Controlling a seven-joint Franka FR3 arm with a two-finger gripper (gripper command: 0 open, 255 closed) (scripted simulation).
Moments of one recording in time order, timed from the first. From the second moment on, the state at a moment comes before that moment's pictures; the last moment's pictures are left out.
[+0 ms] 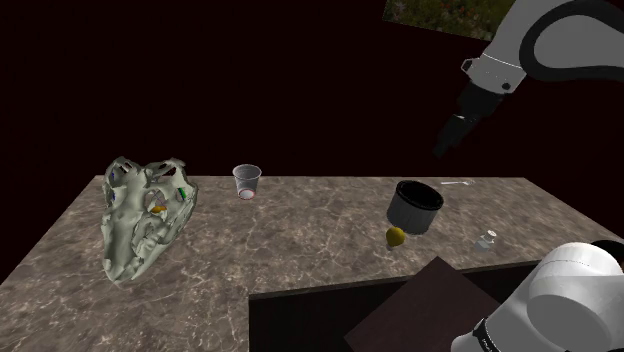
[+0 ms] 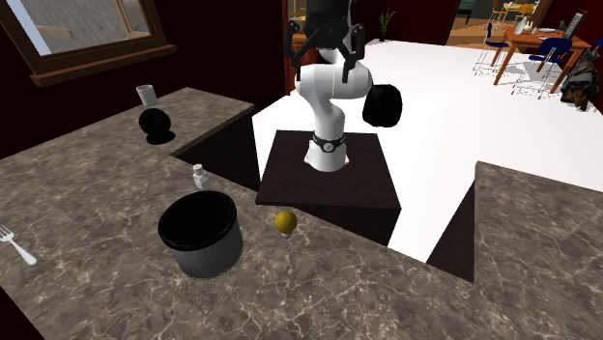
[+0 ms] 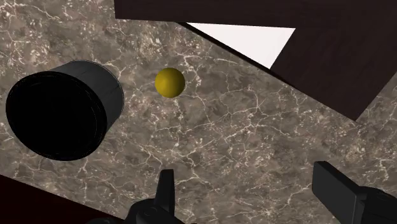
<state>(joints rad) -0.01 -0.83 -0.07 -2.38 -0.07 1.70 -0.13</state>
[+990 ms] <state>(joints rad) -0.03 -0.63 -0.20 -2.64 -0.10 2.09 -0.21</state>
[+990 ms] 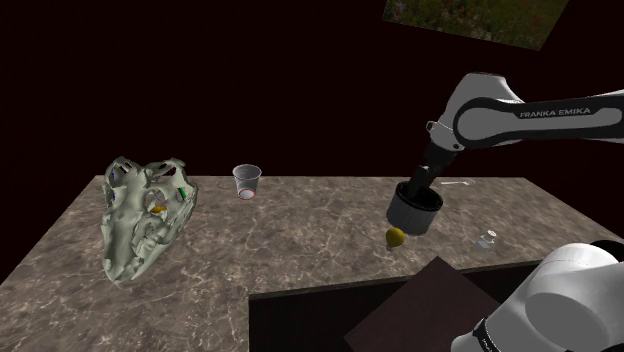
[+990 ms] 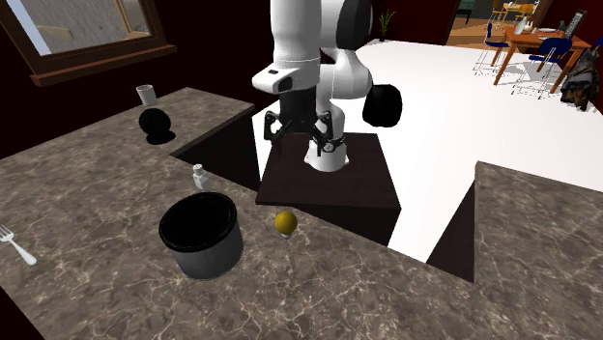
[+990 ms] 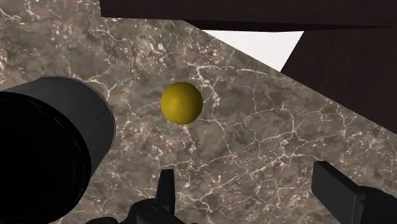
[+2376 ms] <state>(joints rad) 0.04 0.02 -0.37 -2.70 0.16 2.67 -0.51</state>
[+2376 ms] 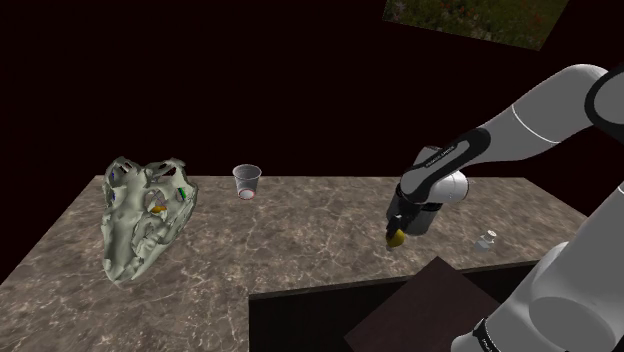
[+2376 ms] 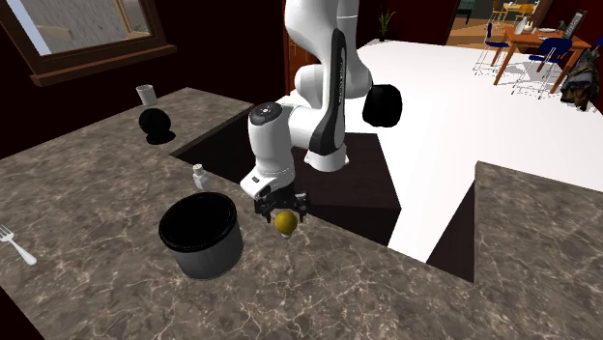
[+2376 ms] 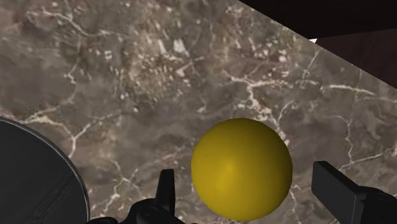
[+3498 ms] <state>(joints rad) 0.04 0.04 -0.36 -2.70 0.19 2.69 -0.53</state>
